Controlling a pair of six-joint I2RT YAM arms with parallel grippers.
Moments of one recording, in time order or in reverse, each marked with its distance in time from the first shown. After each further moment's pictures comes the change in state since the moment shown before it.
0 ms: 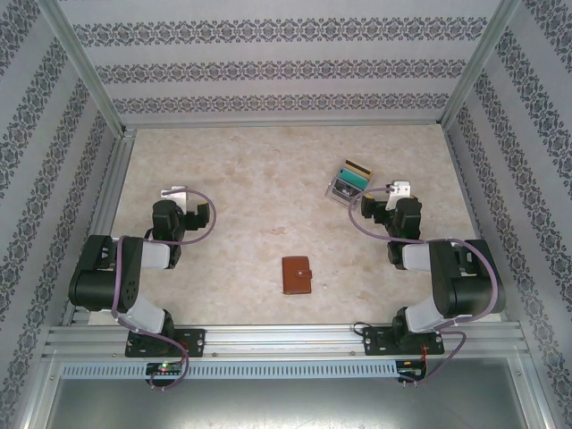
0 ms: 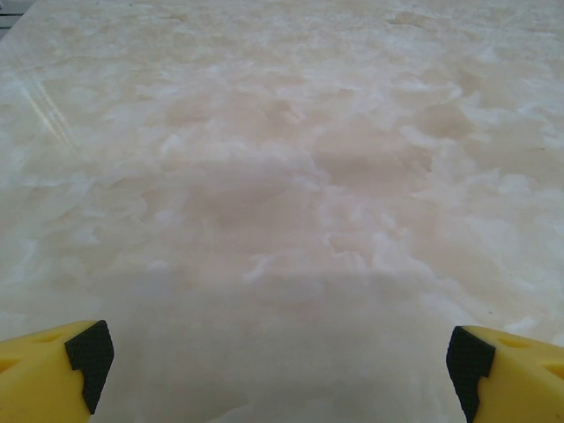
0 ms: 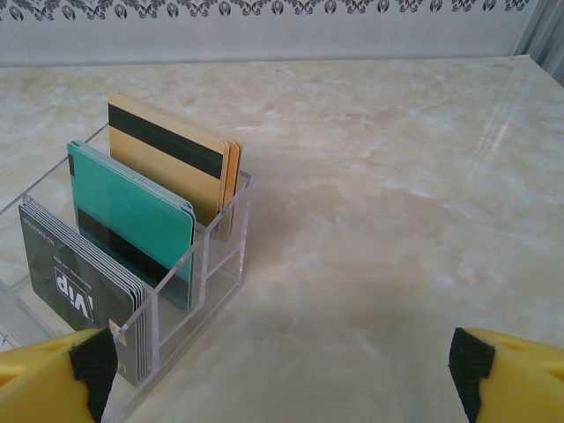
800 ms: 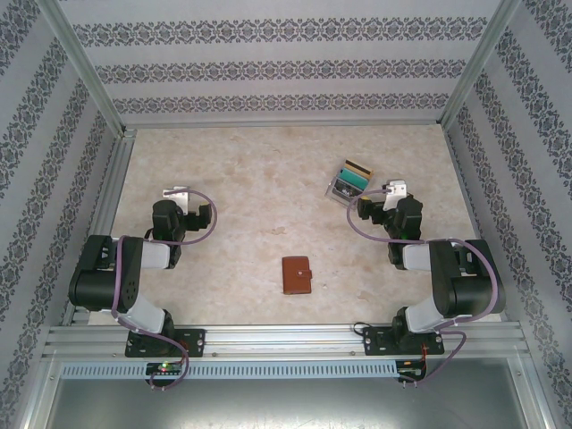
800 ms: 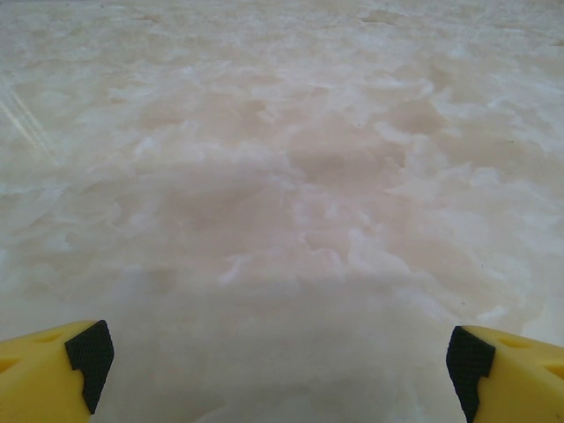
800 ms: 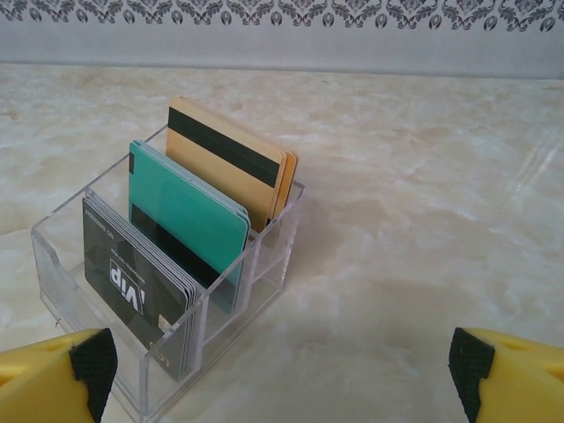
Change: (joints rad) left arm 0.000 0.000 0.000 0.000 0.047 0.014; right arm -0.009 0.000 -0.001 0.019 -0.098 -0.040
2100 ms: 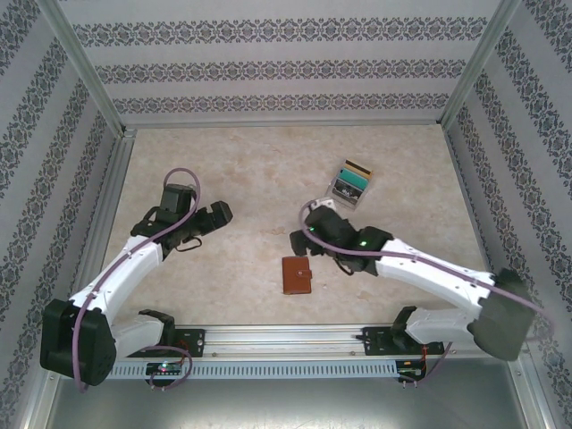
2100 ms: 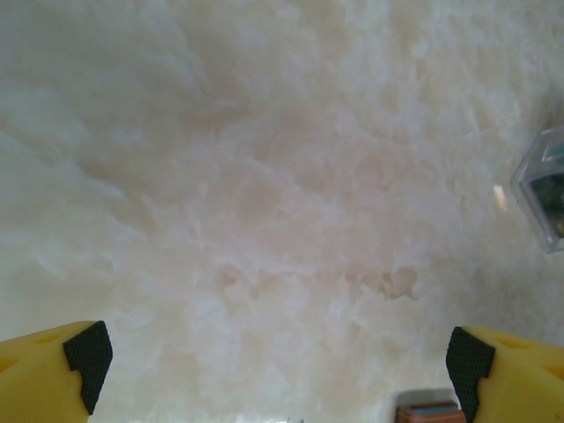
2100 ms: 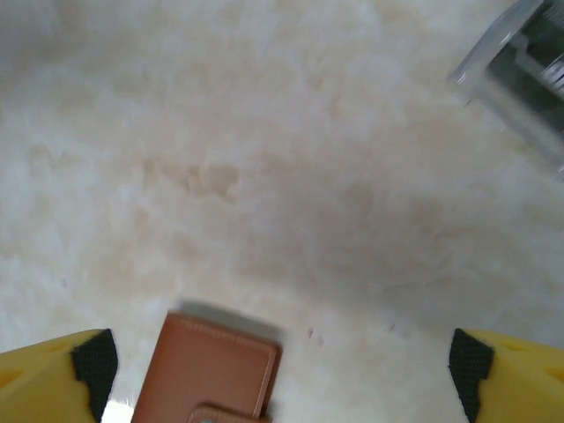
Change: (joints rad) left arm -0.227 -0.422 0.338 -1.161 0.152 -0.667; right arm 0.904 -0.254 0.515 -1.369 0.397 0.548
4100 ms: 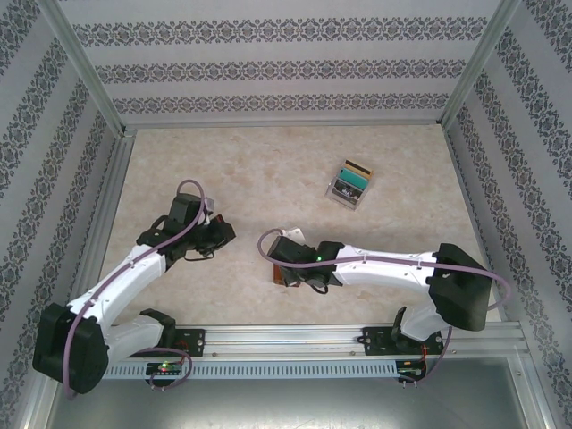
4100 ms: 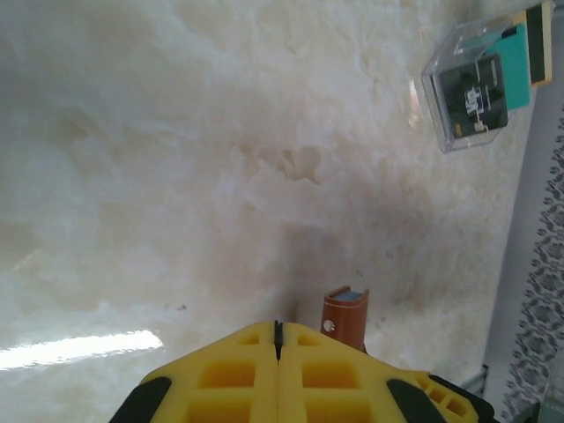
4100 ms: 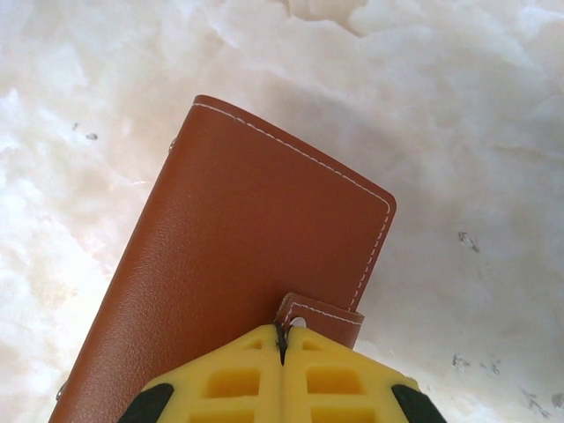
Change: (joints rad) left arm -0.114 -0.029 -0.080 0.065 0.241 -0.225; right arm 0.218 0.247 0.042 -0.007 -0.021 0.152
